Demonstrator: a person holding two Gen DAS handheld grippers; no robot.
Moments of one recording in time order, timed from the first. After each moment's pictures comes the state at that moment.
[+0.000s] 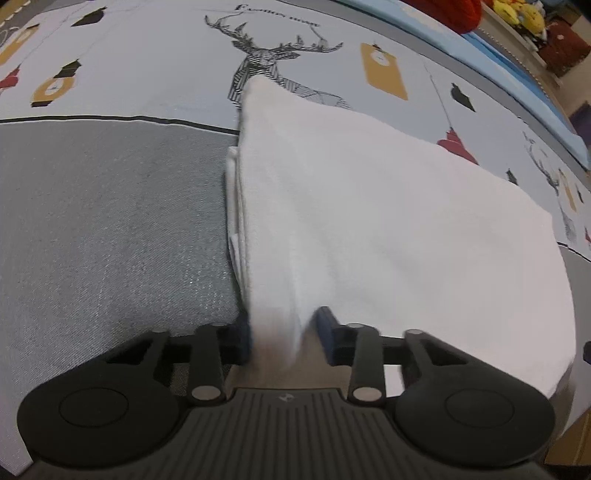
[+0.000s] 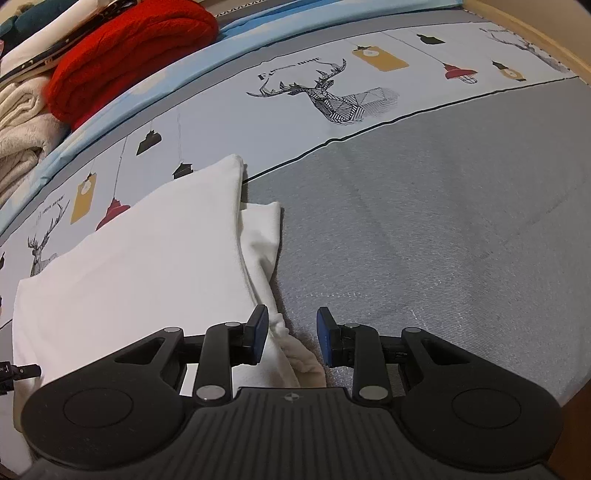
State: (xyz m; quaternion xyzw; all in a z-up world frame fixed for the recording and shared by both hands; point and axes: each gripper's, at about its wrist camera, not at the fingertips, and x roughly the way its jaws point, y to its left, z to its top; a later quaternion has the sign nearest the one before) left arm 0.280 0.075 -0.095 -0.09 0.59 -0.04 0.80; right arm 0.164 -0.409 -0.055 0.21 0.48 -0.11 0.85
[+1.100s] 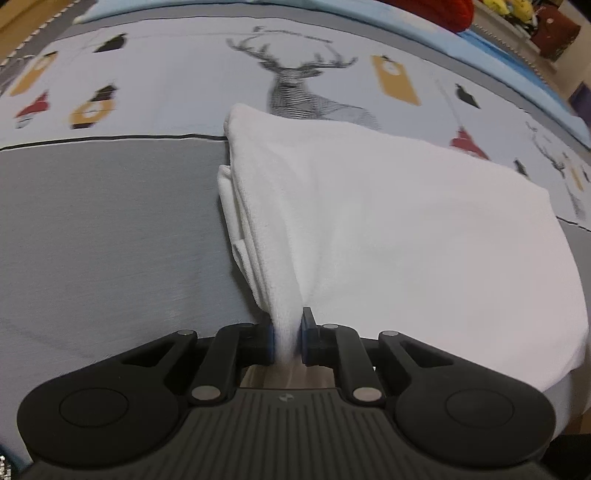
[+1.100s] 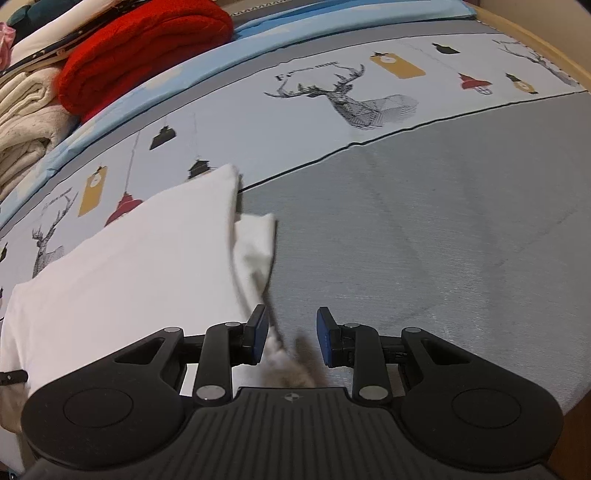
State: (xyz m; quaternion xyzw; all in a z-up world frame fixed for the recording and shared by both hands) left arm 0.256 0.113 -0.075 -0.04 0.57 -0.02 0.82; right arm 0.172 -0.390 -0.052 0.19 0.47 -0.10 0.85
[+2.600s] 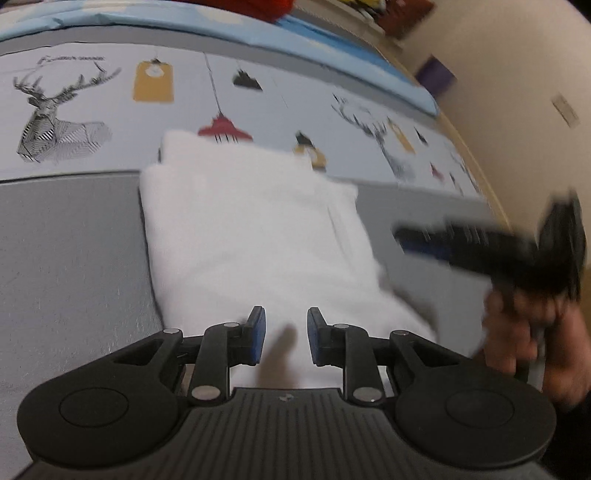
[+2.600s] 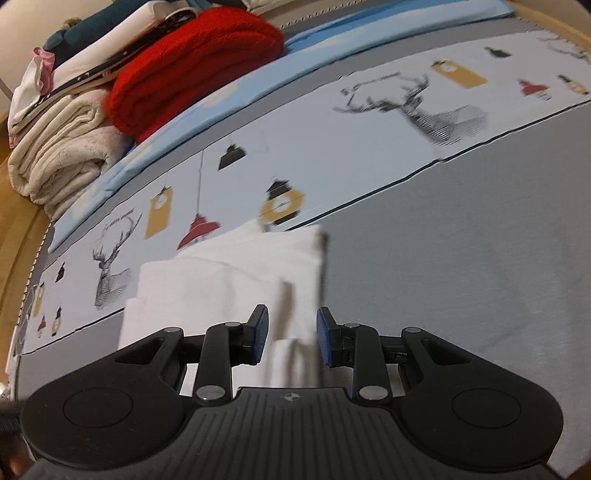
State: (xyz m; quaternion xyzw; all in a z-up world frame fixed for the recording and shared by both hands) left arm 0.224 -0.018 -0.044 -0.09 0.53 -0.28 0.79; right arm 0.201 -0.356 -0.041 0.25 0.44 -0.03 0.86
